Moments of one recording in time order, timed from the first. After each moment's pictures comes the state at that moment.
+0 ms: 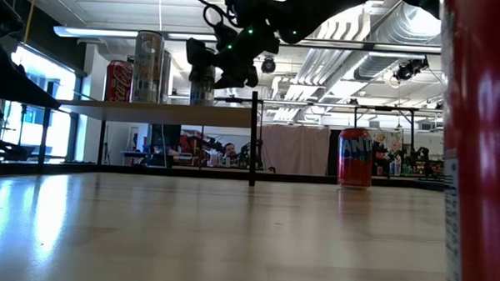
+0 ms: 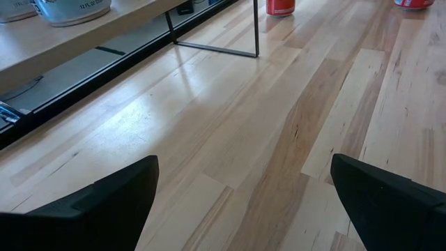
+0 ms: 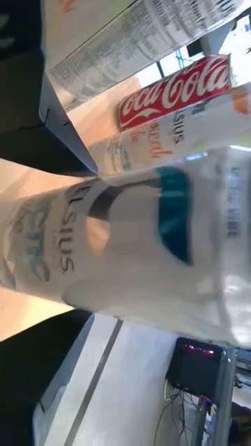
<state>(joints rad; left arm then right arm) -1.18 1.18 0.39 -1.28 -1.12 -1.99 -0.28 2.16 1.82 0.05 0.46 0.21</state>
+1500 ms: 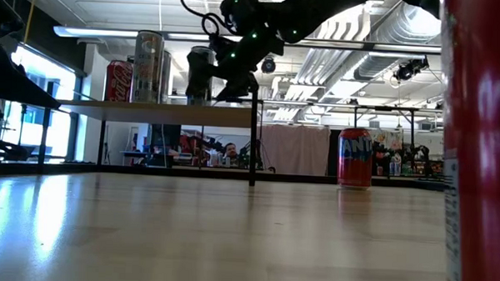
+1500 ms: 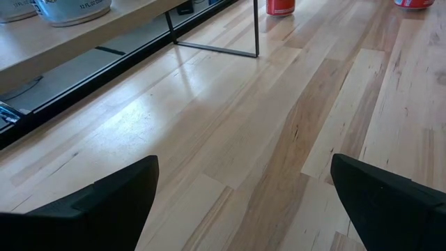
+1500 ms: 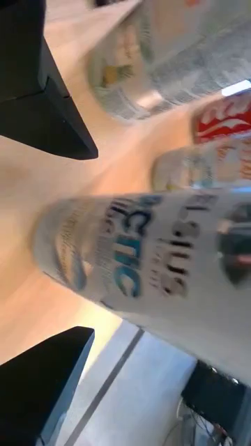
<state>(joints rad) -1.18 1.18 0.39 -1.28 -1.12 -1.99 -0.28 2.16 1.82 -0.12 0.37 0.13</state>
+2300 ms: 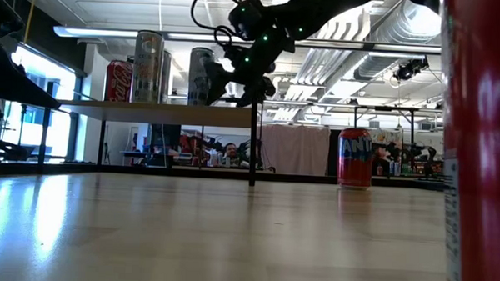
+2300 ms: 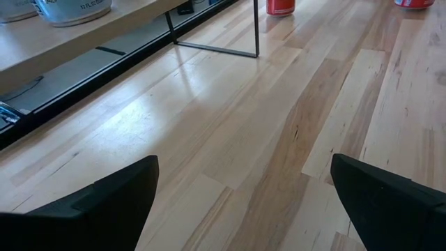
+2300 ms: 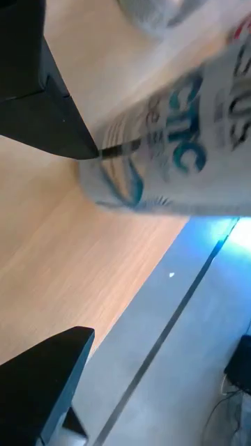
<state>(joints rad) -1.18 1.18 0.39 -1.28 -1.12 -1.99 -0.35 2.12 1.82 -0.31 0.38 0.20</state>
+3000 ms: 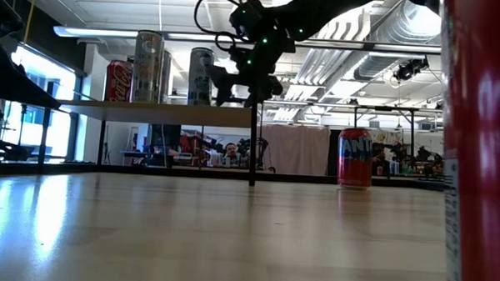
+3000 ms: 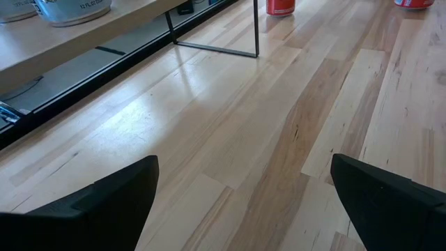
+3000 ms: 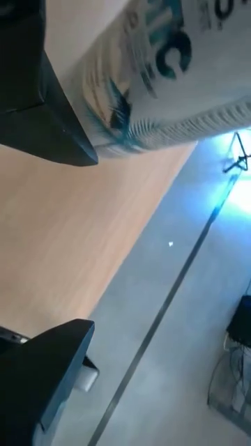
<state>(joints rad) -1.18 1.18 0.39 -1.28 -1.12 -1.99 -0.35 2.12 1.82 -0.32 0.51 0.25</state>
